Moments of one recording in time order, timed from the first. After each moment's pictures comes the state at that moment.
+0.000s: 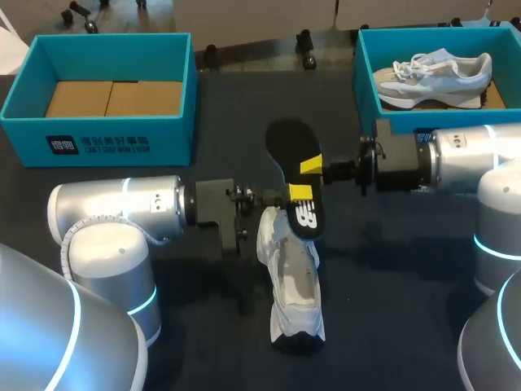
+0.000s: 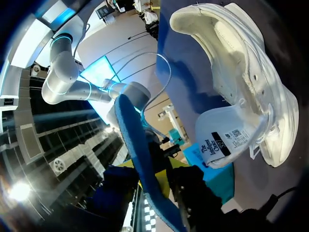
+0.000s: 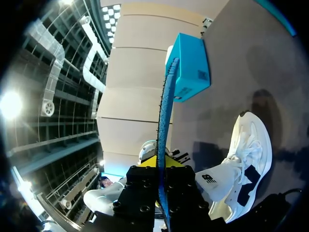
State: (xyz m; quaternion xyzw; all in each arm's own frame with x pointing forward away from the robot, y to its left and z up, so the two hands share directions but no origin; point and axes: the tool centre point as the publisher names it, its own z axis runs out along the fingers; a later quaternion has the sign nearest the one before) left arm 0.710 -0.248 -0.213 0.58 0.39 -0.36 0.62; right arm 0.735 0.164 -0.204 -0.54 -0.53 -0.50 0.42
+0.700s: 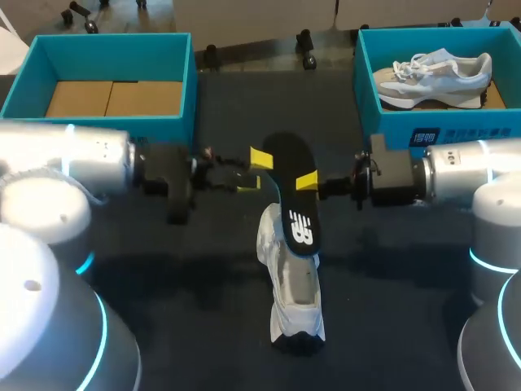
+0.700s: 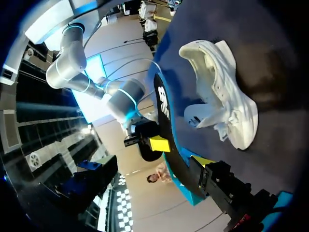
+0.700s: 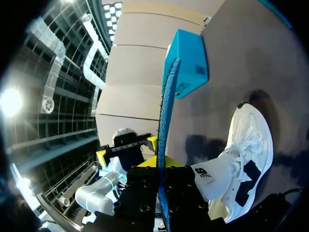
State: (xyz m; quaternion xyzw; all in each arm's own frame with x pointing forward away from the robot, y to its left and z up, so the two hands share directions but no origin) left arm 0.729 -0.174 -0.176 0.62 0.48 -0.34 0.52; right arm 0.718 0.172 -0.223 -0.53 -0.54 -0.50 0.41
